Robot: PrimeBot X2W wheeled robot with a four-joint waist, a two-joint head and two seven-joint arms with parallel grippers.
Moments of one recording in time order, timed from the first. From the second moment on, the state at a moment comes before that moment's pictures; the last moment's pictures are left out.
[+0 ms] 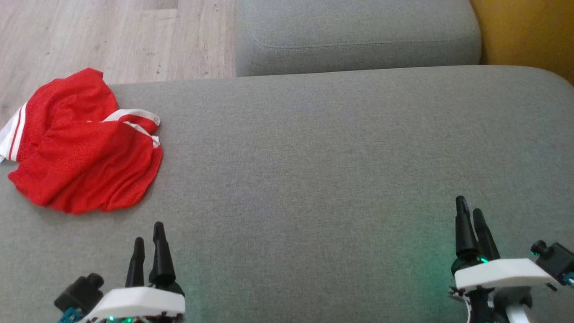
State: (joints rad) left arm 0.05 0.04 -0.11 0.20 -0.85 -0.05 -0.08; right arm 0.03 -0.04 0.02 0.24 0.84 0.13 -0.08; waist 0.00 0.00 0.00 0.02
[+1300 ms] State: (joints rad) left arm 0.07 0.04 -0.20 0.21 -0.43 -0.02 -0.19; right arm 0.03 -0.04 0.09 0.27 0.37 0.13 -0.19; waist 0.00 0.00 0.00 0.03
